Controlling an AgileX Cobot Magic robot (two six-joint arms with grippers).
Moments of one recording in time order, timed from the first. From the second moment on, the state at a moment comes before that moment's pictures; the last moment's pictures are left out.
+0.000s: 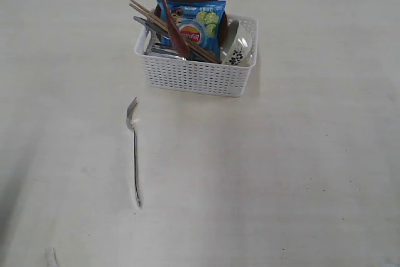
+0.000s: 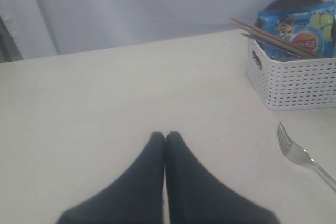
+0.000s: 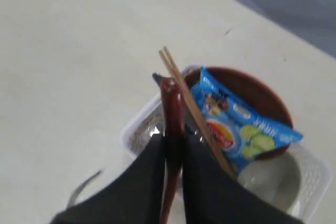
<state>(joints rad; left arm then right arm) -0.20 0.00 0.00 0.15 0.32 -0.07 0.87 1.92 -1.88 -0.36 0.98 0.35</state>
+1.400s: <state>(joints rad) -0.20 0.00 0.00 0.15 0.32 -0.07 0.83 2.07 -1.44 0.07 0.73 0.30</state>
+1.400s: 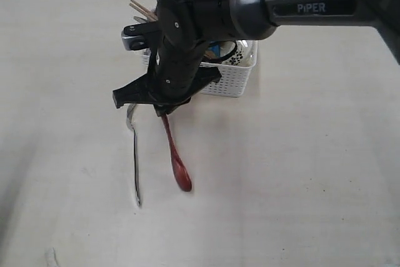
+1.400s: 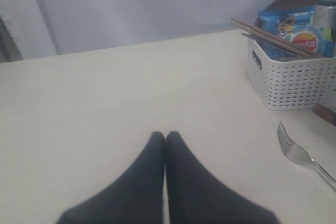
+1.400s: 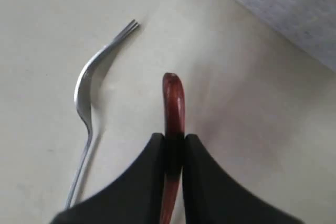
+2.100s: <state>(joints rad) -0.20 0.00 0.00 0.15 0.32 -0.07 0.83 1.97 -1.46 0.00 0.73 0.23</state>
